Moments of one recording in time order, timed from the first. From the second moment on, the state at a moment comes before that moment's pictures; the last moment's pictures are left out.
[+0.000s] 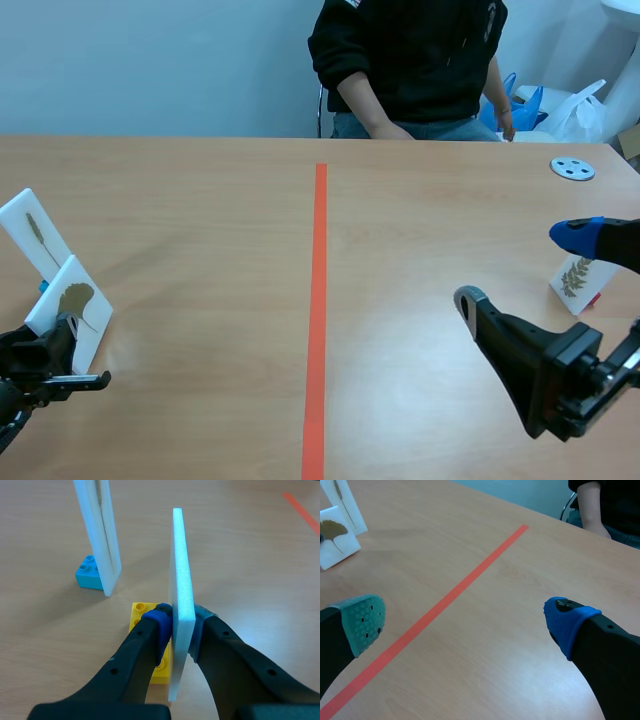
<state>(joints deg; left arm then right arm) 18.5 -20.2 1.5 66.4 -22.0 -7.3 -30.5 -44.9 34.3 7.5 114.6 18.9 23.4 13.1</state>
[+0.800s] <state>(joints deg) 23.7 -24.6 -1.8 85.2 -22.0 -9.1 -28.5 -44.9 34.3 7.5 114.6 18.9 23.4 13.1</state>
